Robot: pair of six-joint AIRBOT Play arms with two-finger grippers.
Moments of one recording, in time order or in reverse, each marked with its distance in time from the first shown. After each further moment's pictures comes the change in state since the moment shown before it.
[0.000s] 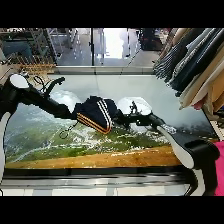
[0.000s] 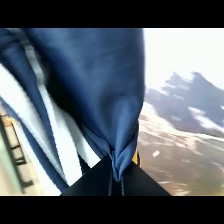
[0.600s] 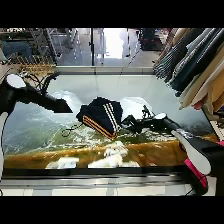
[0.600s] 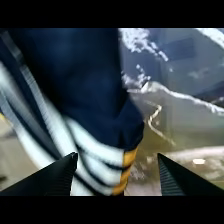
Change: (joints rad) left arm 0.026 0.000 0.000 0.000 0.135 -0.023; right arm -0.146 0.118 -0.230 -0.053 0.079 -0.083
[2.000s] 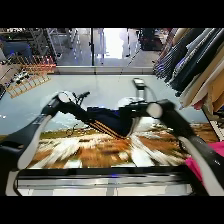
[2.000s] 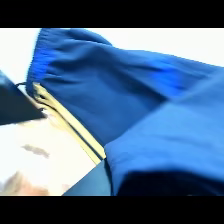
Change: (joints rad) left arm -0.180 -0.277 0.000 0.008 0.225 -0.006; right arm 0.358 0.277 0.296 -0.928 -0.031 0.373
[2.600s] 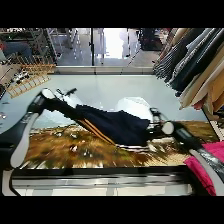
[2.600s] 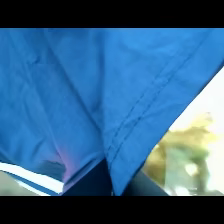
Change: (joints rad) left arm 0.071 -0.030 0.000 0.002 -0.039 0.039; right arm -0.313 0.227 -0.541 0.040 0.033 -0.104
